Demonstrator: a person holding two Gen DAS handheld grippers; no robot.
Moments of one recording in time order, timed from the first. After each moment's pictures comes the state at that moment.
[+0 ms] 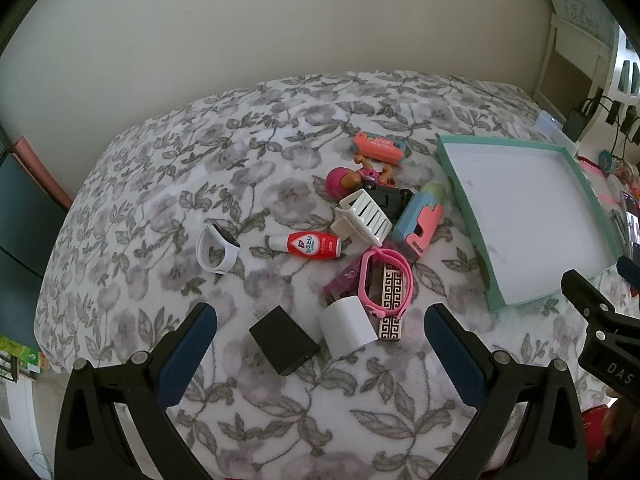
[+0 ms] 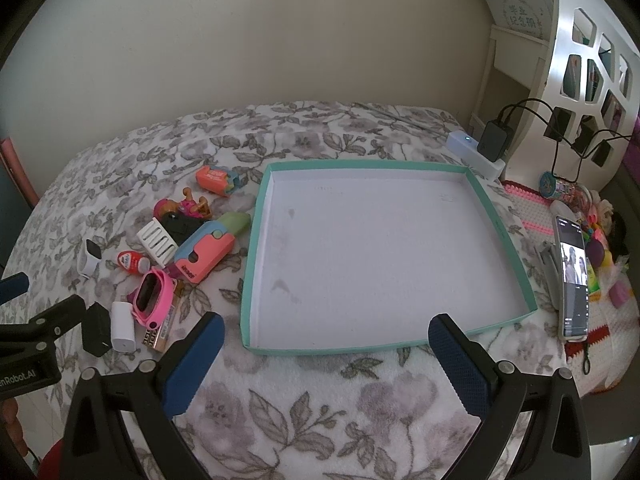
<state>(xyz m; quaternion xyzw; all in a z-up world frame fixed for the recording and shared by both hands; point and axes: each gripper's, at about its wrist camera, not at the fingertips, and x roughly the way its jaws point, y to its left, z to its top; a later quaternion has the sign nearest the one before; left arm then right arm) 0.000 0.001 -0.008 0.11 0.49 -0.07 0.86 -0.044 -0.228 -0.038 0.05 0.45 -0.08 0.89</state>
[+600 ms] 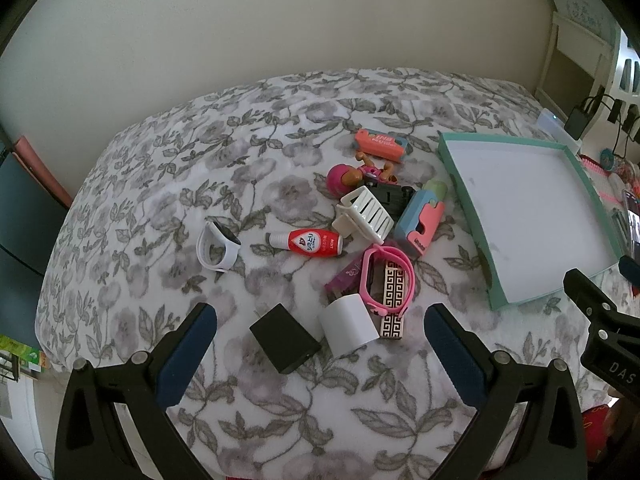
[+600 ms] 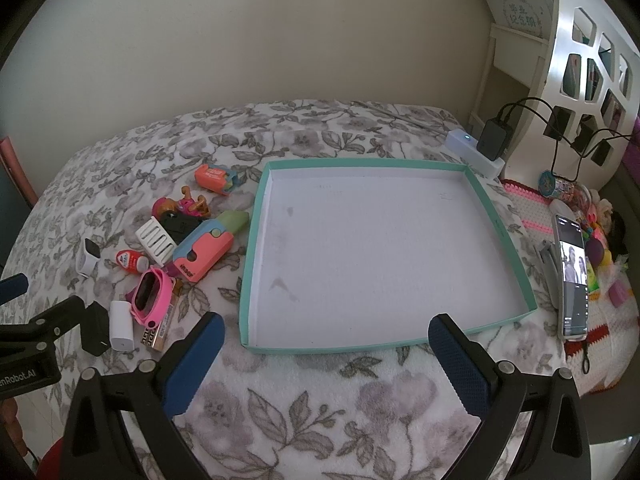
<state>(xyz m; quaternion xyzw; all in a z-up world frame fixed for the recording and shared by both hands) 0.001 0.002 -0.010 0.11 0.49 -0.06 0.86 -0.044 -0.228 -0.038 0.05 0.45 -0.08 0.89</state>
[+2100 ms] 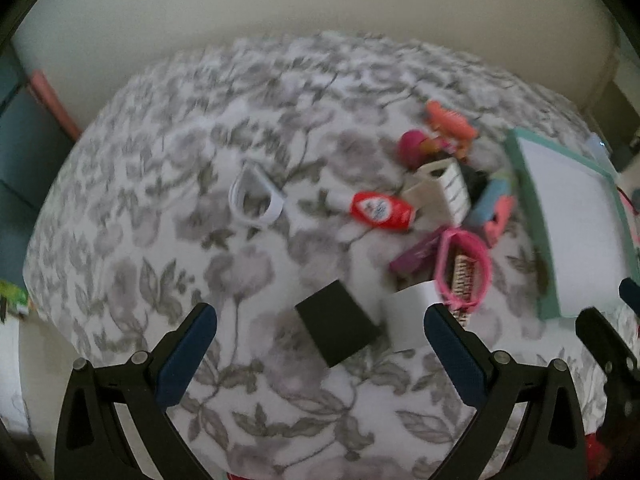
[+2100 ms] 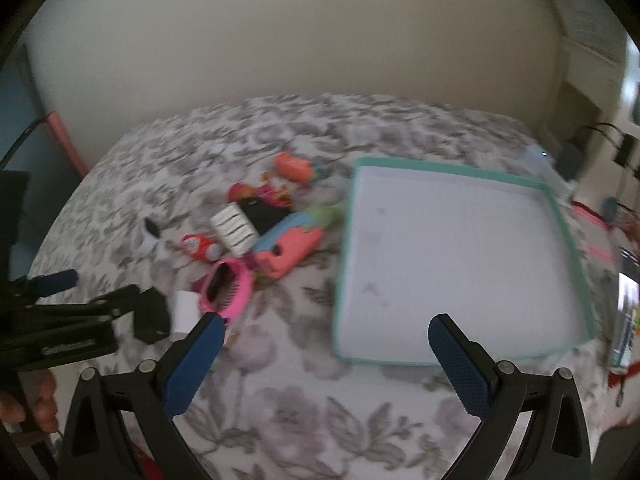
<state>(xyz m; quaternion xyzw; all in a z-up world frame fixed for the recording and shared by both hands) 0.029 0.056 -0.051 0.04 0.56 0.00 0.83 -0.020 -0.168 -0.042 0.04 0.47 0.04 0.88</state>
